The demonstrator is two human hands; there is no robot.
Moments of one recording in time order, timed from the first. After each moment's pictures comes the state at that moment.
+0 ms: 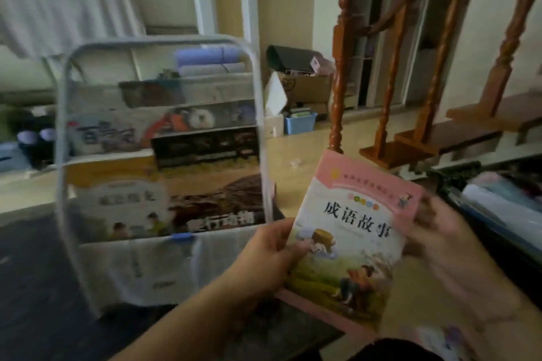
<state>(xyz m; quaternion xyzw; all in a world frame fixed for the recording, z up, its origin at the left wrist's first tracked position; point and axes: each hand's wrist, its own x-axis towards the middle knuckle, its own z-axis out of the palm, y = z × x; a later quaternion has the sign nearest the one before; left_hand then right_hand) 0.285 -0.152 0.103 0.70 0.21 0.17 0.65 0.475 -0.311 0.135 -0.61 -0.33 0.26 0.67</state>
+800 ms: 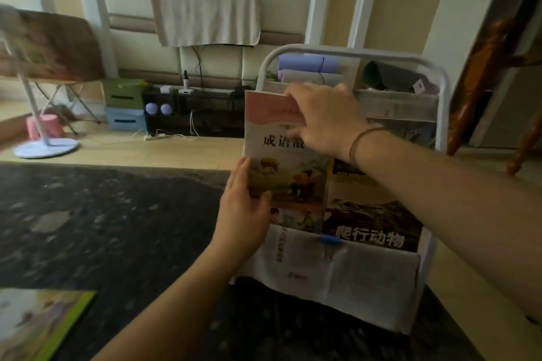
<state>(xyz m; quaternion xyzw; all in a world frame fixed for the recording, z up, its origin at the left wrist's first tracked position) 0.078 -0.025 0.122 0.69 0.42 0.51 0.29 0.229 -0.013 0.265 -0.59 -0.74 -0.28 0.16</state>
